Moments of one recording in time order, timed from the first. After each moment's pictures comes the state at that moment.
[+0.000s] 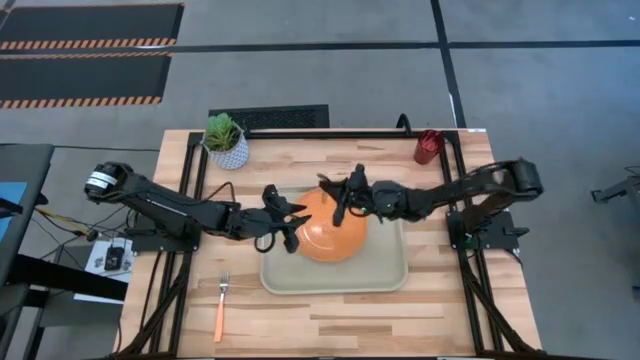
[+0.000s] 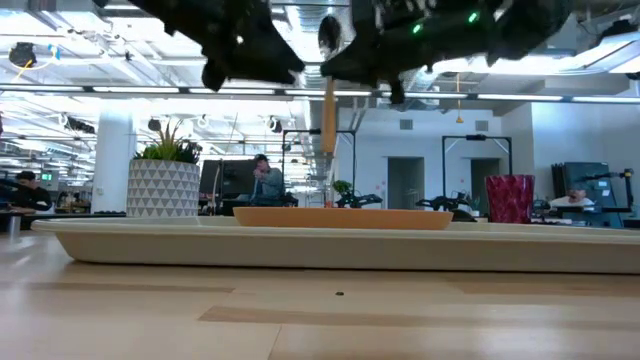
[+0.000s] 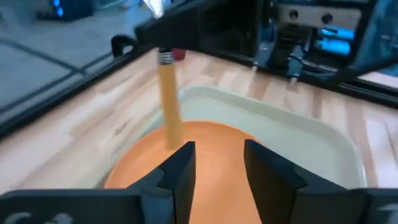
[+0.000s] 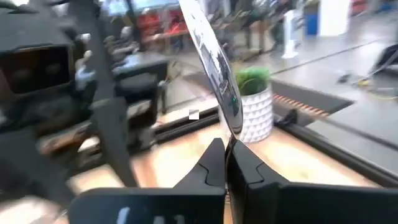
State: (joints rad) left arm -0.24 1.34 0.79 0.12 -0.58 -0.35; right arm 0.02 1.54 0.79 0.71 0.41 0.21
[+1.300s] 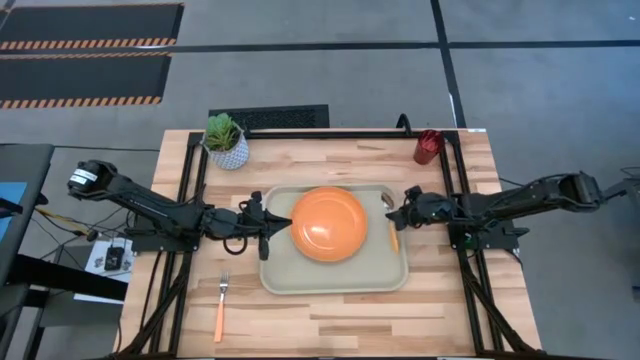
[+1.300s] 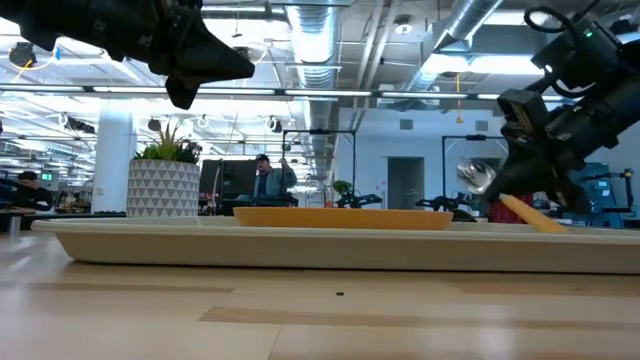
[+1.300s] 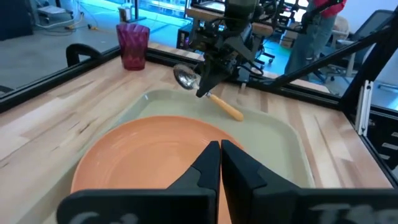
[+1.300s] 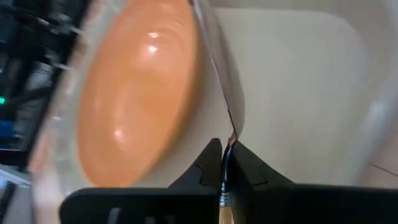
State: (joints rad) left arm -0.27 1.13 0.44 0.46 -0.44 -0.30; right arm -0.04 0.86 0.15 0.07 0.18 1.07
